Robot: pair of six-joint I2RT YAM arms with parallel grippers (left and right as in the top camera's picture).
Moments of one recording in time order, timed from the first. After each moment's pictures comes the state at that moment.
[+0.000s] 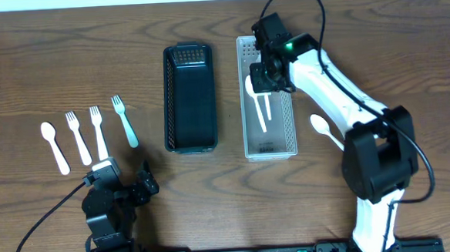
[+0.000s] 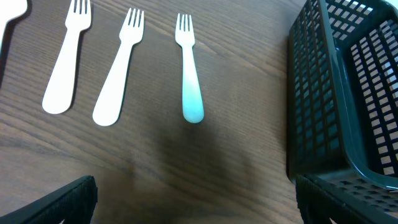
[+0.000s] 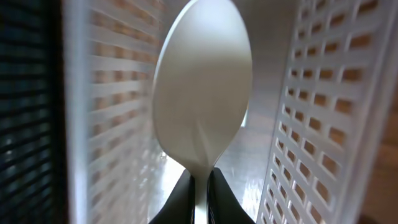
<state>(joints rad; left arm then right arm) 0.18 0.26 0.13 -0.42 0.10 -0.25 0.42 2.07 1.69 -0.89 -0.02 0.37</state>
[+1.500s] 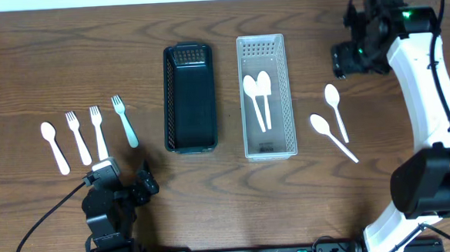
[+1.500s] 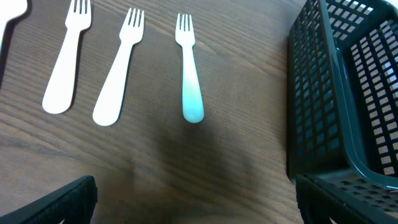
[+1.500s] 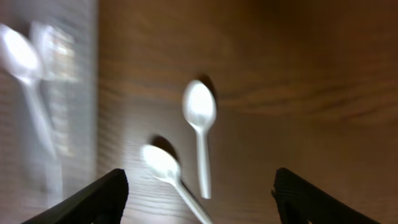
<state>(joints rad) 0.18 0.26 0.13 -0.42 0.10 -0.25 0.00 1.86 1.76 -1.20 -0.01 -0.08</state>
